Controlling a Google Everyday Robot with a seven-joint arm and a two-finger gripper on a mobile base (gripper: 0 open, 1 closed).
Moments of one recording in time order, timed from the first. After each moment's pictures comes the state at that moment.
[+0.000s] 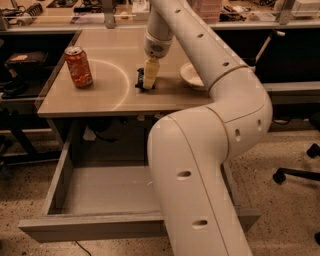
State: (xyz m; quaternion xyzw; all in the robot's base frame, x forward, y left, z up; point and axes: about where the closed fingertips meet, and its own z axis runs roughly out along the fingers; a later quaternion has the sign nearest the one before) arm 0.785 0.021 0.831 -0.68 0.71 0.04 0.16
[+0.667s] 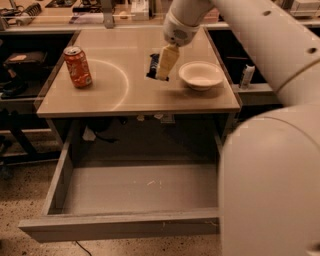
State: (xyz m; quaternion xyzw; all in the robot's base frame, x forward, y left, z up) arm 0.717 -0.022 0.910 -0.65 0.72 0.04 0.23
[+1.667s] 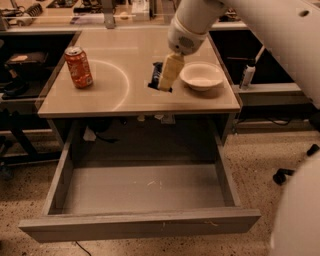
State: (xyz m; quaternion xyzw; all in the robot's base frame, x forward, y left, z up) arm 0.658 -0.027 0.915 -0.64 0.74 0.04 0.23
